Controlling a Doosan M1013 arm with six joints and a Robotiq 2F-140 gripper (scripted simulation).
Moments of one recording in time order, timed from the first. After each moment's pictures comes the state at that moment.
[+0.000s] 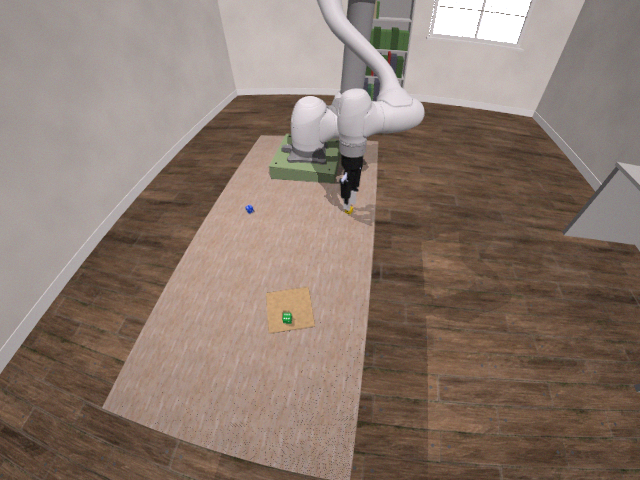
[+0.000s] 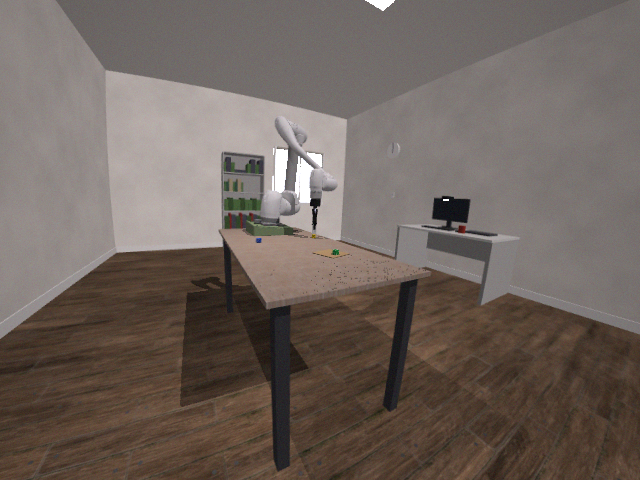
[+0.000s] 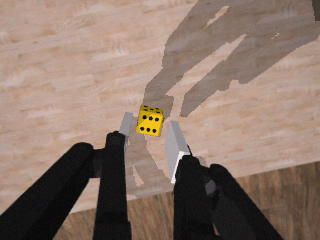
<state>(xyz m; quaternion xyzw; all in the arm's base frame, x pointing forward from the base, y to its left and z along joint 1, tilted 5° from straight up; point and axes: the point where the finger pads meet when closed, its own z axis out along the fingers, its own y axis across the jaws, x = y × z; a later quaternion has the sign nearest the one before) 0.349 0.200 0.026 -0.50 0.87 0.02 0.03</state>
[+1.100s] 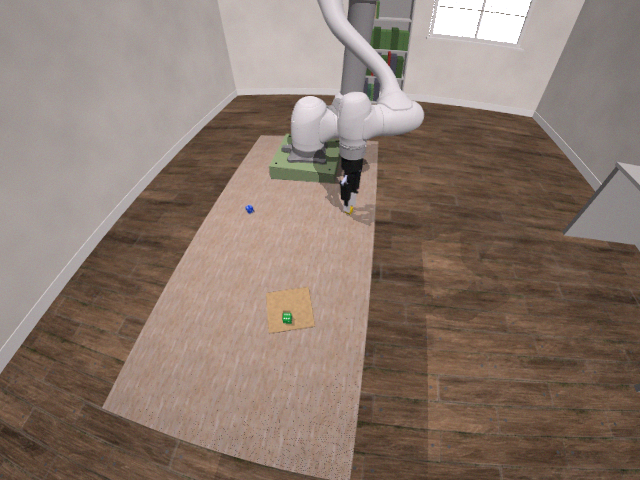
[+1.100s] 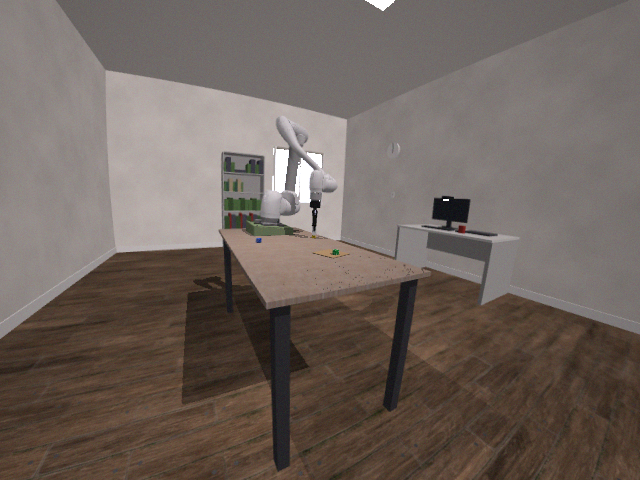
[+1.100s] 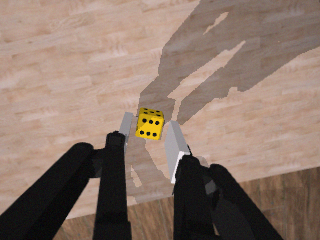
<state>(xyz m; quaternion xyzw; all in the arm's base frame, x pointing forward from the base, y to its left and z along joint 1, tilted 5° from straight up) 0.350 0.200 0.016 -0.50 0.87 0.02 0.03</state>
